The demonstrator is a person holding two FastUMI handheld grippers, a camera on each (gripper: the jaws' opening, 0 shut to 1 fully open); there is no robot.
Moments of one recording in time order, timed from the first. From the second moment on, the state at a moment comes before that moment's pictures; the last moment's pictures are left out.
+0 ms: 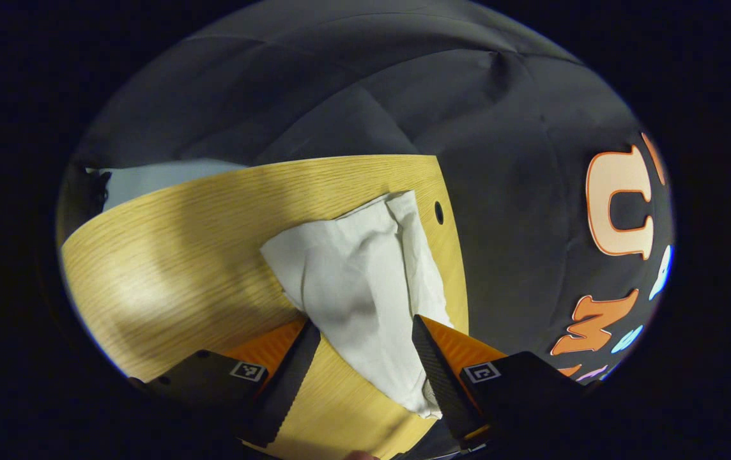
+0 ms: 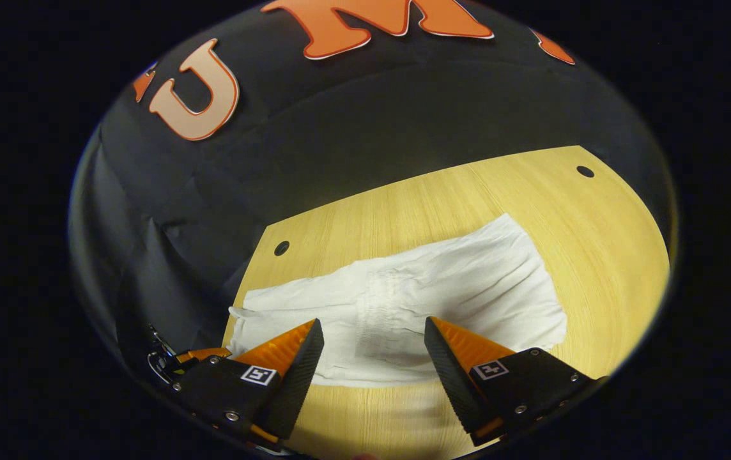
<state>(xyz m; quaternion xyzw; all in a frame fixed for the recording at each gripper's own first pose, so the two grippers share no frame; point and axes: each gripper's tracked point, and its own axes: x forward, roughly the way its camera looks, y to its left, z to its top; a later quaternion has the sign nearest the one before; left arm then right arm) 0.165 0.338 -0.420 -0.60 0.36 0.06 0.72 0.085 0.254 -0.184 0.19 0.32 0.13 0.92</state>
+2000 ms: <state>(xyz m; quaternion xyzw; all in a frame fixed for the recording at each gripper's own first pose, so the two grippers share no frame) 0.252 0.167 -0.191 -0.39 0.26 -0.10 0.88 0.038 0.006 -0.191 0.31 0.25 -0.01 0.92</state>
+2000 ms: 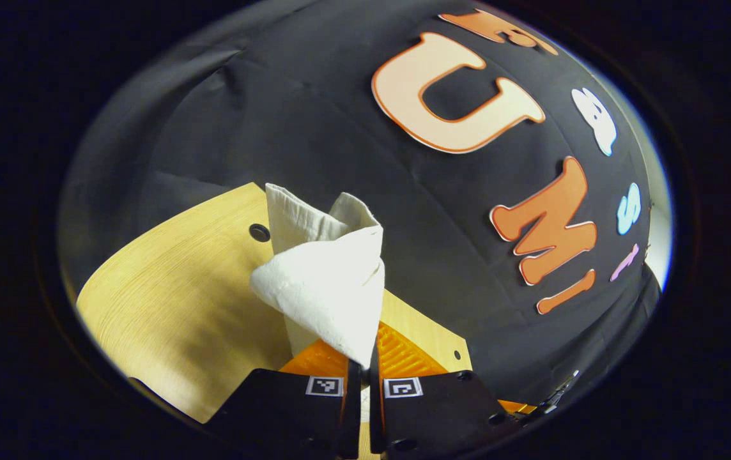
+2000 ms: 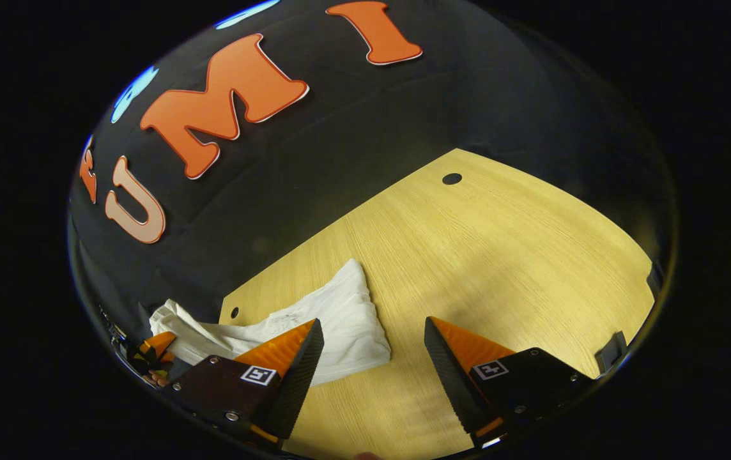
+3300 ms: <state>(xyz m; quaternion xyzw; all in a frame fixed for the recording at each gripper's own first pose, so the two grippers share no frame) 0.218 -0.177 -0.252 -0.25 0.42 -0.25 0.84 0.028 -0.115 -0.220 0.33 0.26 -0.01 0.91</state>
